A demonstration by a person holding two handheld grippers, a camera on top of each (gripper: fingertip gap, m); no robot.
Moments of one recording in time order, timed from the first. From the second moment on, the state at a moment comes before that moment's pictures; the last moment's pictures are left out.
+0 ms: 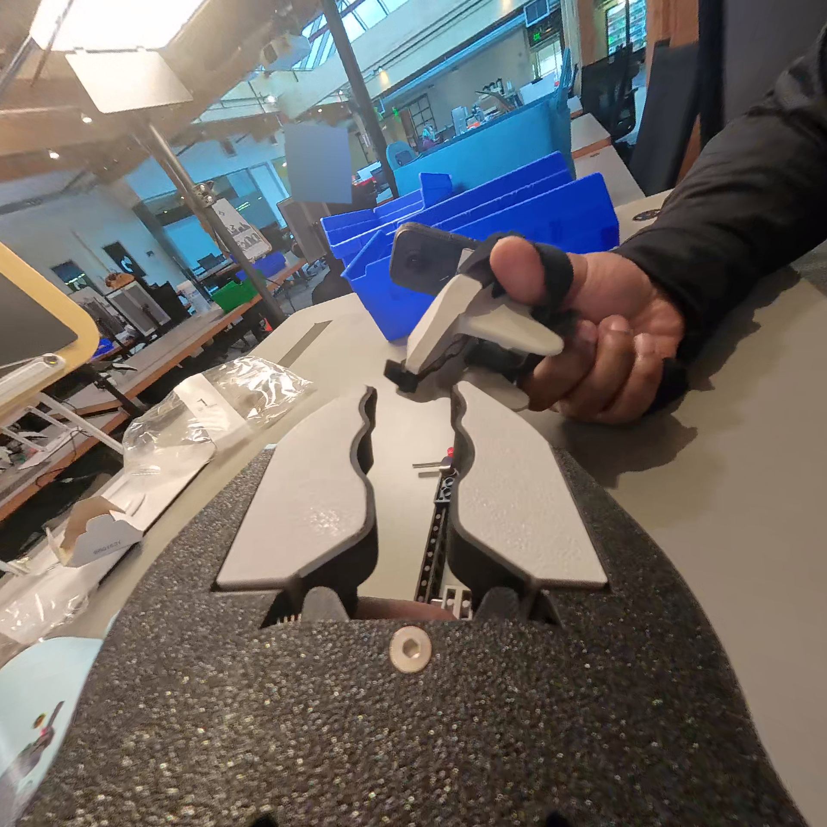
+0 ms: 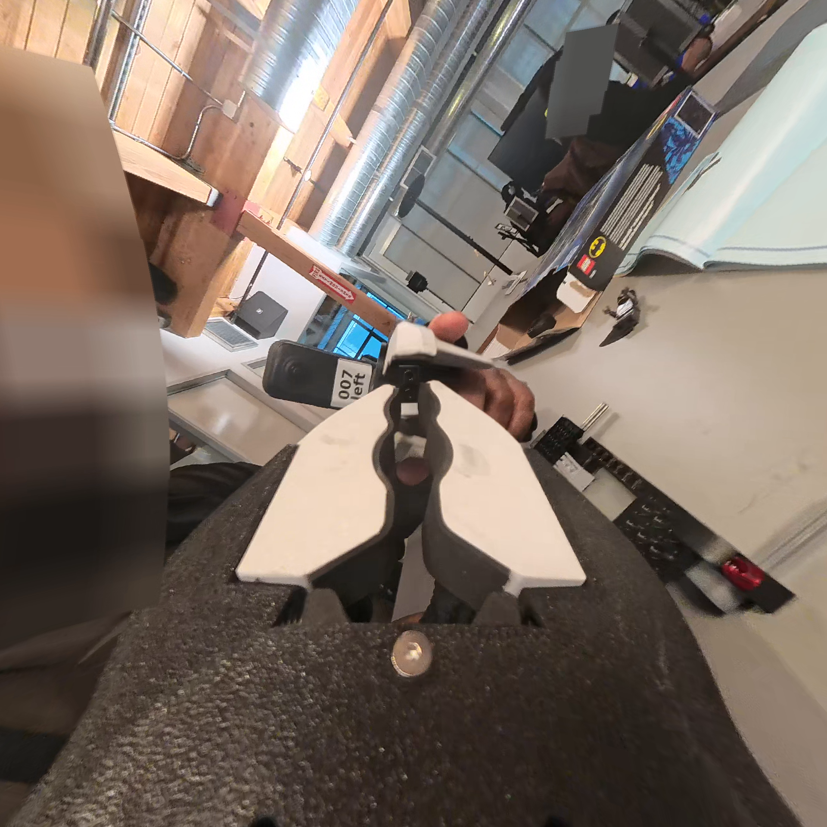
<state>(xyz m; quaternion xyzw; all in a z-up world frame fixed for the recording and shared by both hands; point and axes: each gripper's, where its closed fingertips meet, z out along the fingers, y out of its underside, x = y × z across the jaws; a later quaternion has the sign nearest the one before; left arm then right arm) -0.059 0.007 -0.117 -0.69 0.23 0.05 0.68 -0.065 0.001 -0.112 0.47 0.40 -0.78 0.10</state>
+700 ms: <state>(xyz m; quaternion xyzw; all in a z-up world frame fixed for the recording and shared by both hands) -0.038 -0.007 -0.123 -0.66 0.35 0.02 0.66 -0.048 -0.026 -0.124 0.43 0.53 -0.73 0.12</state>
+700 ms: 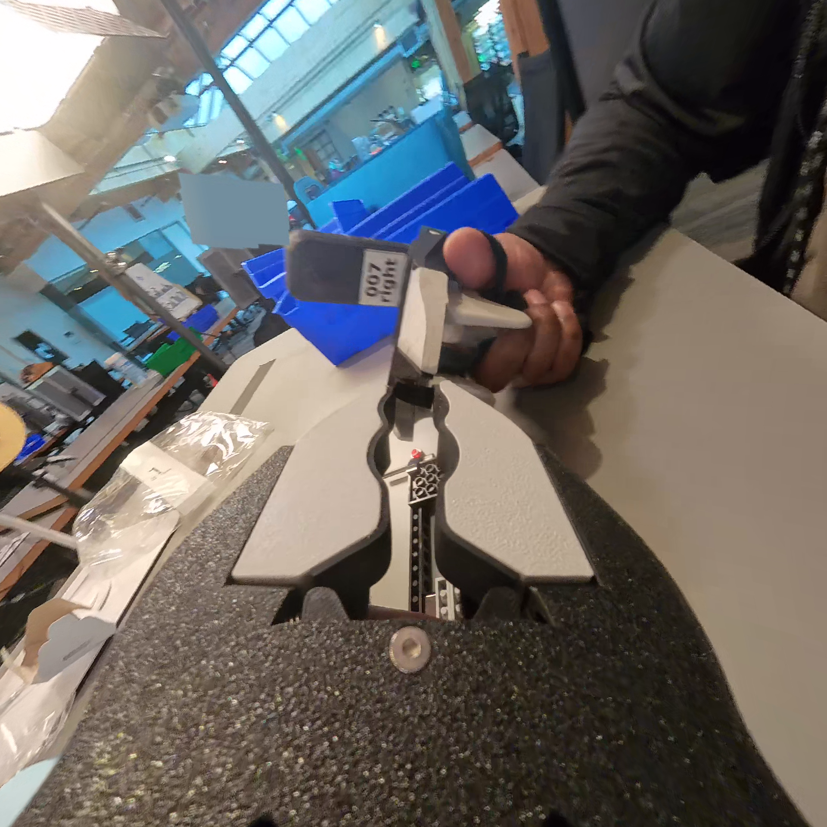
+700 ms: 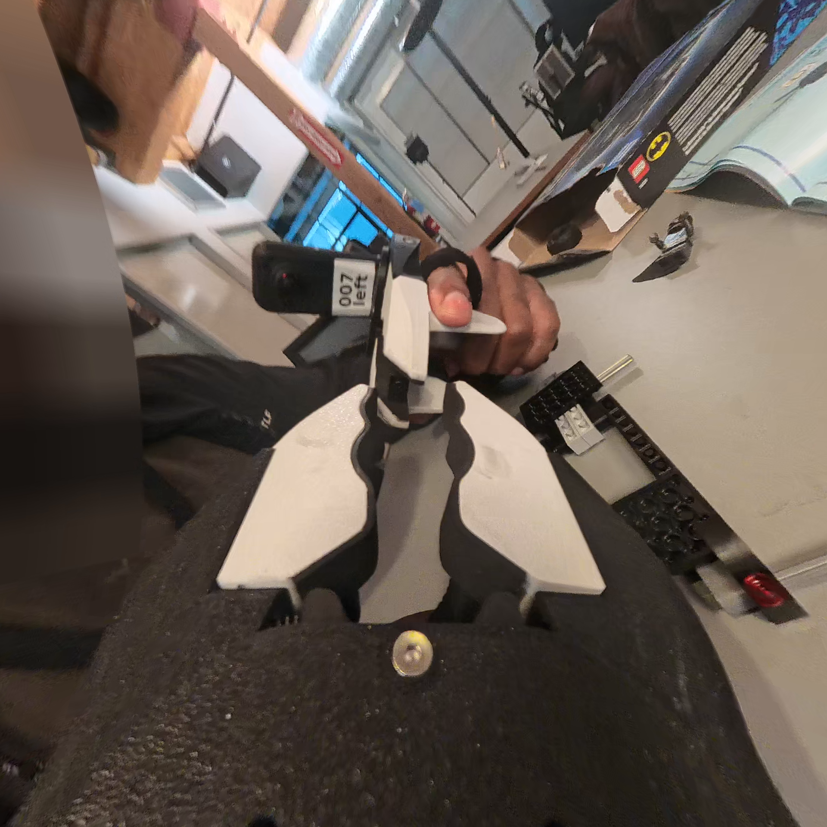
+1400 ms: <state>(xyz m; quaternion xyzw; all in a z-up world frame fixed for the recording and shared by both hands) -0.017 -0.014 -0.148 -0.66 0.45 0.00 0.60 -0.027 -0.033 -0.145 0.41 0.62 -0.66 0.15</state>
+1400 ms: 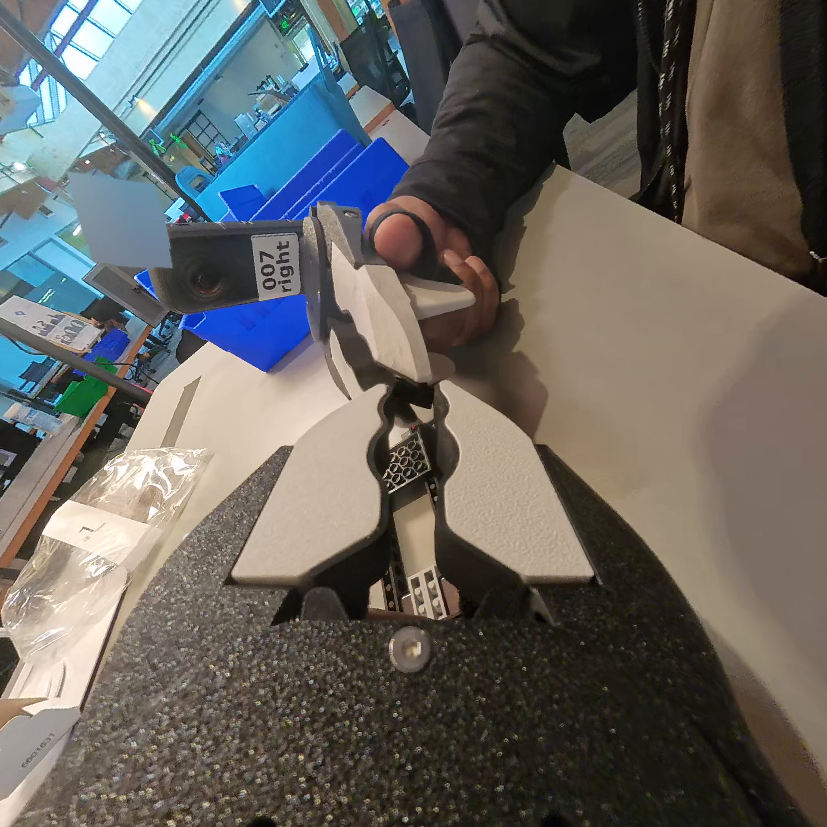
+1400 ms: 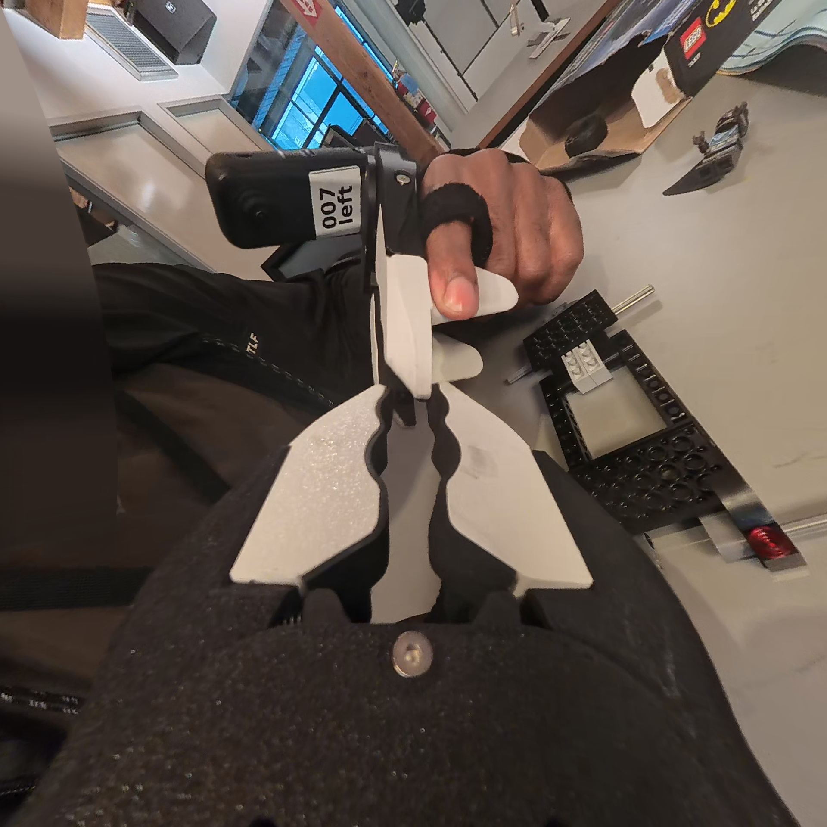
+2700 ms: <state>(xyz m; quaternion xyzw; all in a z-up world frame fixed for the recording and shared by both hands) -0.033 0.002 -0.118 -0.72 0.16 -0.21 0.64 -0.042 -0.003 -0.115 0.40 0.54 -0.74 0.00</state>
